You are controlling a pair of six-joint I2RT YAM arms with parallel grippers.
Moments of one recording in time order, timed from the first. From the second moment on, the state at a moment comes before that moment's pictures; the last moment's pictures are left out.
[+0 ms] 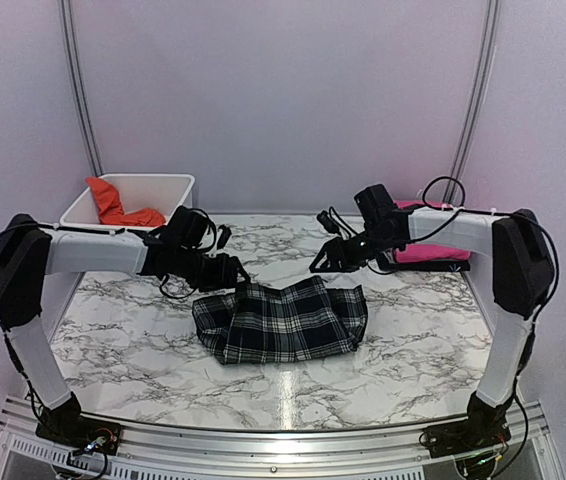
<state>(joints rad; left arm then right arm) -0.62 1.82 1.15 -0.17 0.29 -0.51 0.47 1.93 1.42 -0.46 -0.62 0.12</state>
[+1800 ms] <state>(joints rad) -1.02 1.96 1.40 -0.27 -0.05 0.09 0.20 1.43 0.87 -0.36 -0.79 0.33</state>
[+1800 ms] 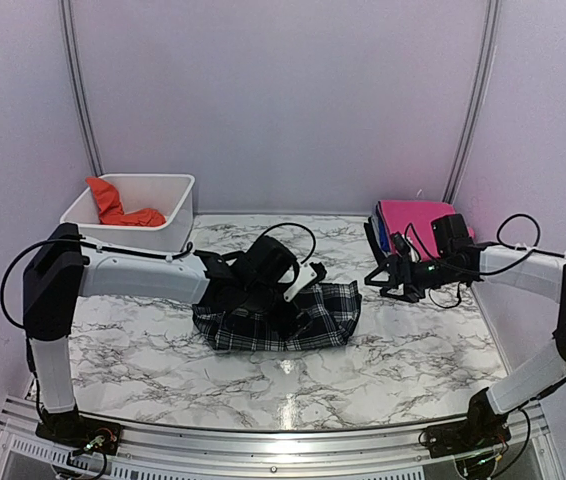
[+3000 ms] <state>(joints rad) -1.15 2.09 1.48 -0.20 -0.15 0.33 0.16 1.50 0.68 -0.23 -0.85 0.52</state>
